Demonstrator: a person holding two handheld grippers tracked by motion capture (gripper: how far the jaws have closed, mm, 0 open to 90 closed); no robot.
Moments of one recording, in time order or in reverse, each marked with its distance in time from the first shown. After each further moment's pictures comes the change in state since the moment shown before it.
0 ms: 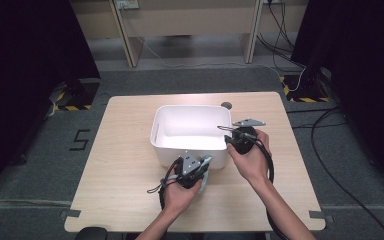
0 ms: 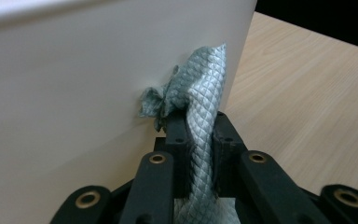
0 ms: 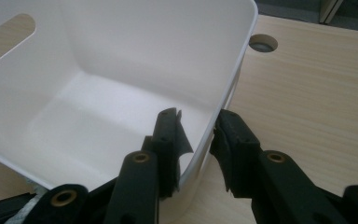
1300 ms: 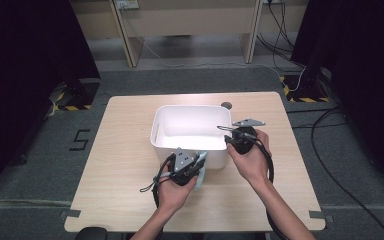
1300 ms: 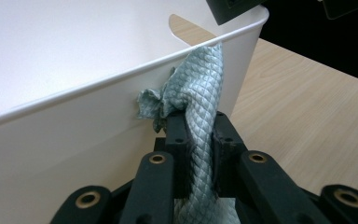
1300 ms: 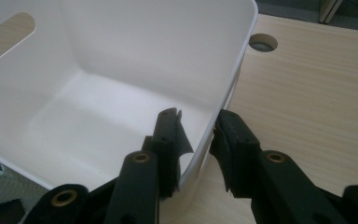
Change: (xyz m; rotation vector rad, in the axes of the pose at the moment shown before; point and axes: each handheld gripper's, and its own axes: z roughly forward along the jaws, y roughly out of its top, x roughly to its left) left arm 0.007 0.020 -0.023 -0.049 -0.003 -0.037; right arm 0.000 0.000 0.000 0.004 -0.003 -0.002
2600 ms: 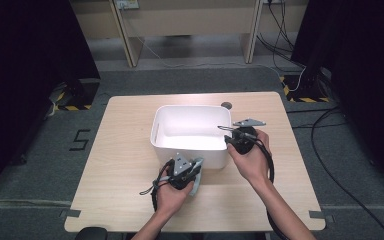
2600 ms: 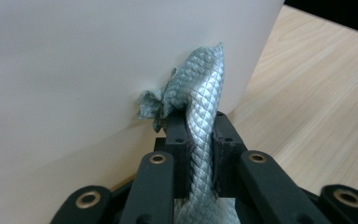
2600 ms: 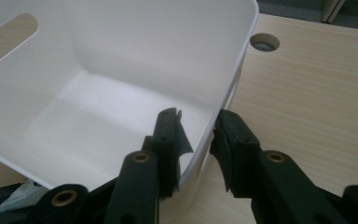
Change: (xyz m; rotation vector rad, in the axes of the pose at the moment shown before) left arm 0.012 -0.030 0.009 0.062 0.010 -0.012; right arm -0.001 0.000 0.000 -0.002 0.009 0.001
